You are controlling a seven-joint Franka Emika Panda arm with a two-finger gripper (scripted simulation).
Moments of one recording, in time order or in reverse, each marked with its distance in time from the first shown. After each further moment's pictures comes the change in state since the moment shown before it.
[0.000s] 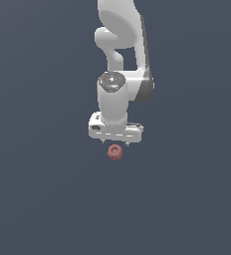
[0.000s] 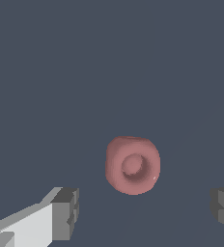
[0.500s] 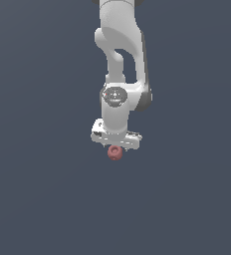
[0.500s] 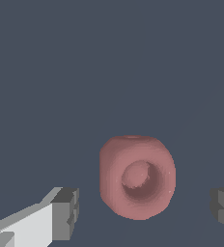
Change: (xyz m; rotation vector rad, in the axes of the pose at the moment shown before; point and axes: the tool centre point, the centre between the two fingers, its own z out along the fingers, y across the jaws) arm -0.004 0.003 0.045 -0.033 -0.014 0.071
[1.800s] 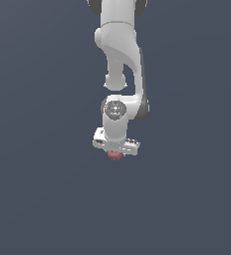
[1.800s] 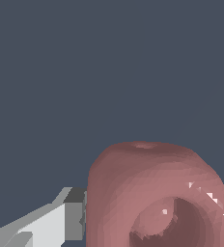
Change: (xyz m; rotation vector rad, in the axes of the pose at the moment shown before) arm 0.000 0.000 0.052 -0.002 0.001 0.006
